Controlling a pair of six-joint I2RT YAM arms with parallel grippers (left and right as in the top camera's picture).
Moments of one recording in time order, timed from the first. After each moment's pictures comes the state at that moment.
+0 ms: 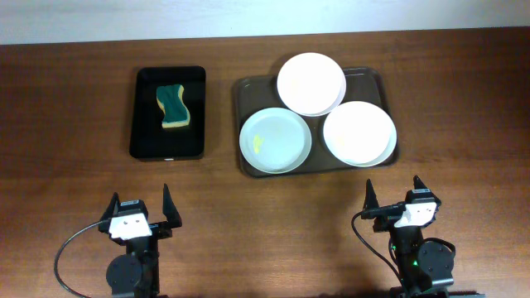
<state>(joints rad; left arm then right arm) 0.06 0.01 0.01 -0.07 -0.09 -0.02 0.08 0.01 0.01 -0.07 0.04 0.00</state>
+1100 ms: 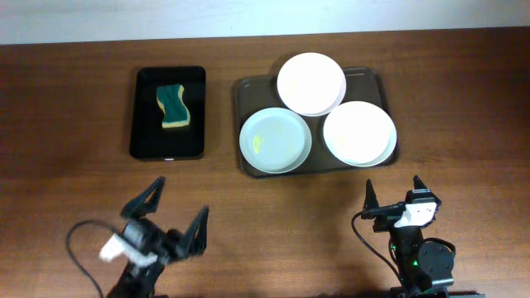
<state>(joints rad) 0.06 0.01 0.01 0.58 0.57 -0.44 0.08 0.01 0.01 -0.07 0.04 0.00</state>
